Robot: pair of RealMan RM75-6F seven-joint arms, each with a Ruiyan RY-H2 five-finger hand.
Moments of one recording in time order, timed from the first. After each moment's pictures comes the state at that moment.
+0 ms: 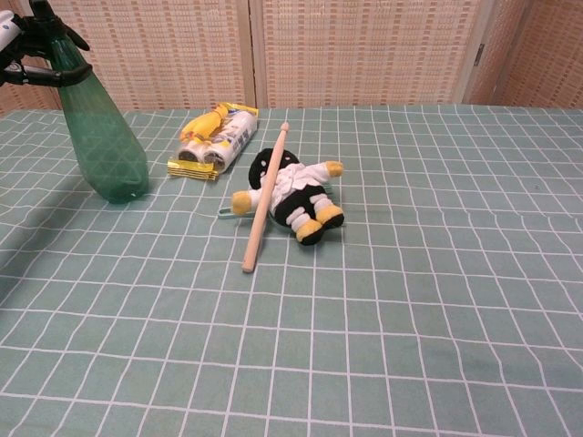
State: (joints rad) left arm -0.78 -1.86 -0.29 -0.31 1.32 1.16 -0.90; right arm 0.17 -1.22 0.11 -1.68 -1.42 1.44 -0.31
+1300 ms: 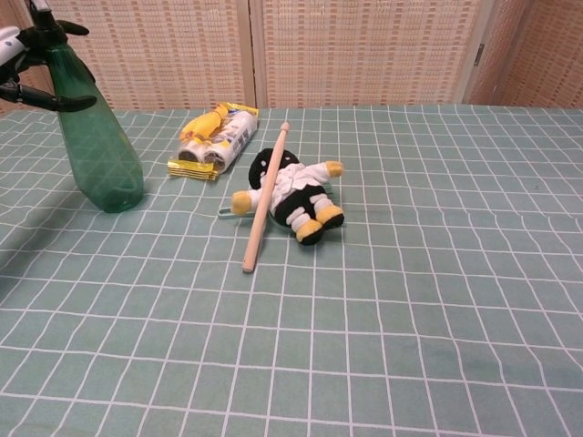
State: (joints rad) left arm -0.73 -1.78 -0.19 -0.42 1.41 1.20 -0.93; right arm 0.17 -1.22 0.10 -1.65 -1.46 1.45 -0.21
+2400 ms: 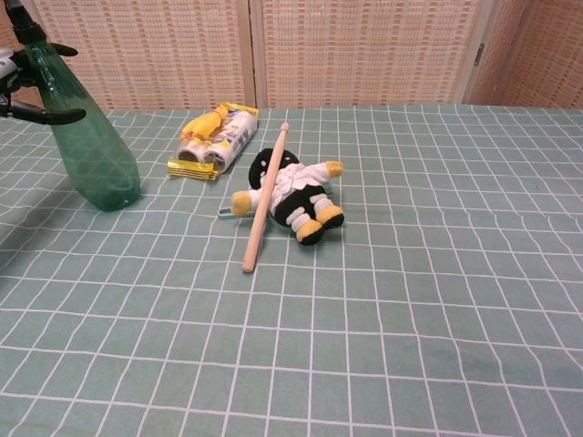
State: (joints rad) left arm -0.71 -1.77 -0.17 -0.38 1.41 1.12 -0.98; right arm 0.17 -1.22 0.10 -1.64 -1.47 1.45 -0.19
